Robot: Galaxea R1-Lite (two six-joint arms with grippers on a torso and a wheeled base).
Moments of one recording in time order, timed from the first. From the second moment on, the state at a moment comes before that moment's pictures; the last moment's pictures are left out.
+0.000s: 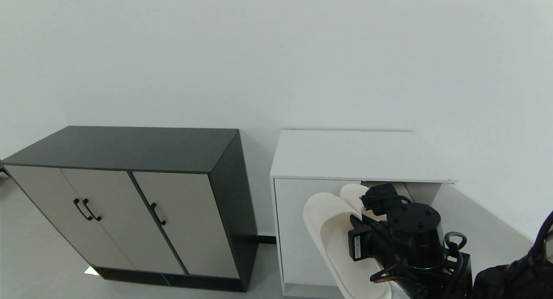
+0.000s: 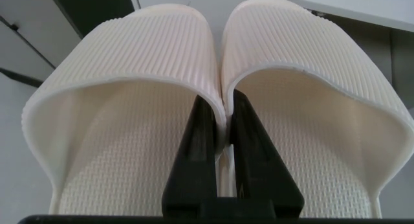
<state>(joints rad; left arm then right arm) 0.00 0.00 0.00 0.00 -0.02 0.02 0.83 1.89 -0.54 -1.02 -0.54 0.19</state>
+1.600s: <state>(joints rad) 0.00 0.00 0.00 0.00 -0.02 0.01 0.84 1.89 -0.50 -1.10 -0.54 0.18</state>
